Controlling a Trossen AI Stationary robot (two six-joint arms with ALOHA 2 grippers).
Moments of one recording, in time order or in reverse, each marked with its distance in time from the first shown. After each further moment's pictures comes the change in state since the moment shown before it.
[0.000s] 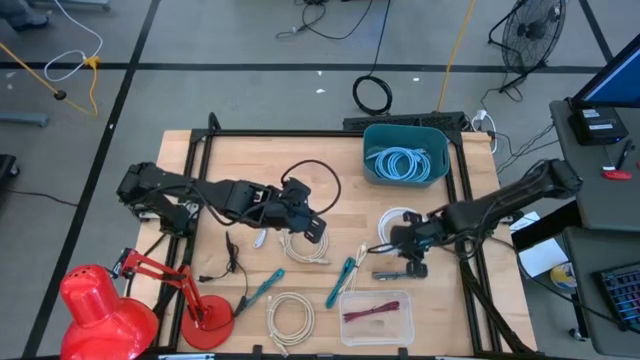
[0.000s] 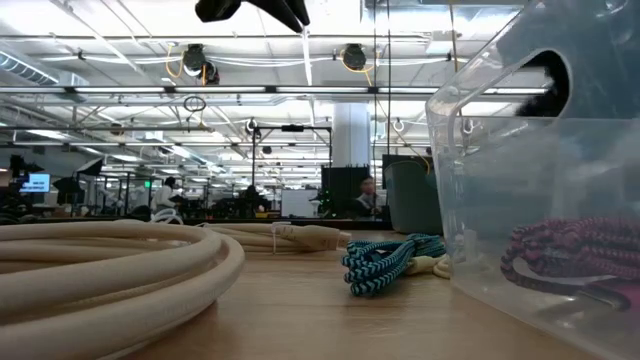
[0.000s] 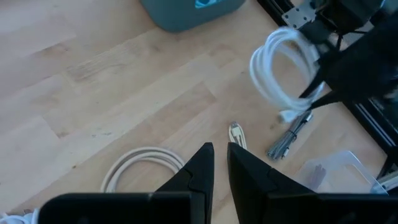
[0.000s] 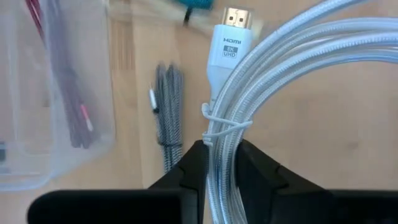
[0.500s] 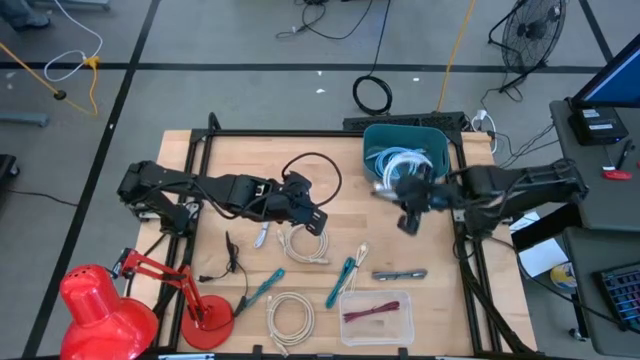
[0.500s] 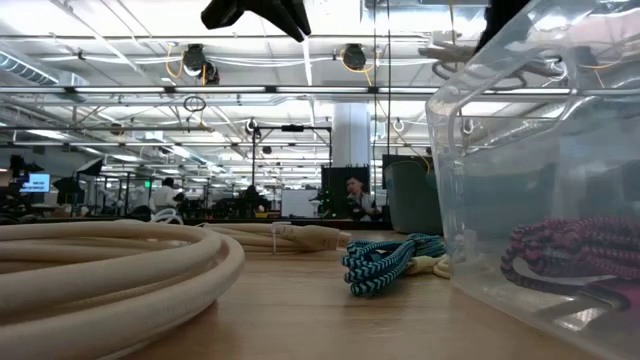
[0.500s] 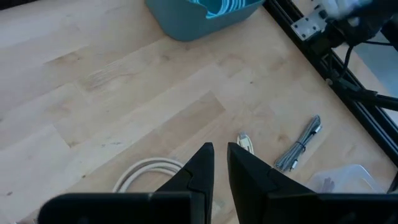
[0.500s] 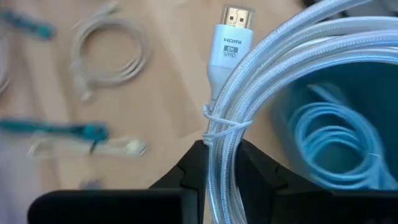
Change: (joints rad) left arm 0.038 0.000 0.000 0.003 0.000 0.021; right arm -0.209 -0.043 0.416 -0.321 0.356 0.001
